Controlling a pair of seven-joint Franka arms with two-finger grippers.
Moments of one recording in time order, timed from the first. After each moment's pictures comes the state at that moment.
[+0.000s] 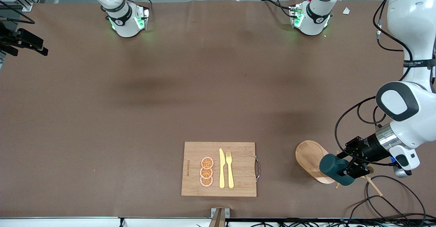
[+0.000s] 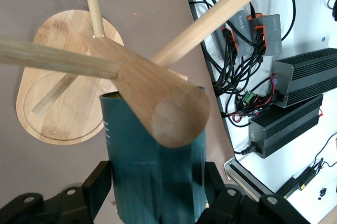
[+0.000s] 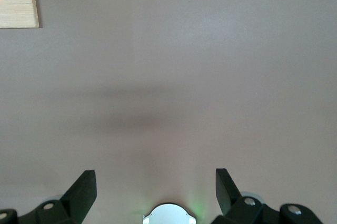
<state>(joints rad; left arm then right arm) 0.09 0.61 -0.17 -1.40 -0.47 2.31 -0.87 0.00 -0.09 -0.06 -1.57 0.03 1.39 -0.04</state>
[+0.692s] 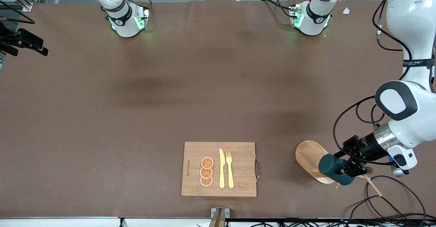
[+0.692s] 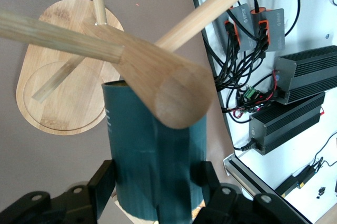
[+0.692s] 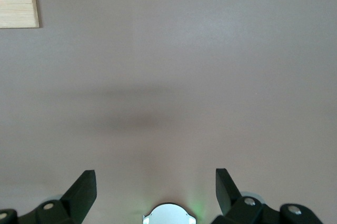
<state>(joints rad) 0.09 0.61 -0.17 -1.40 -0.47 2.29 -0.89 0.00 -0.09 -0.06 -1.57 0.03 1.39 -0.04</state>
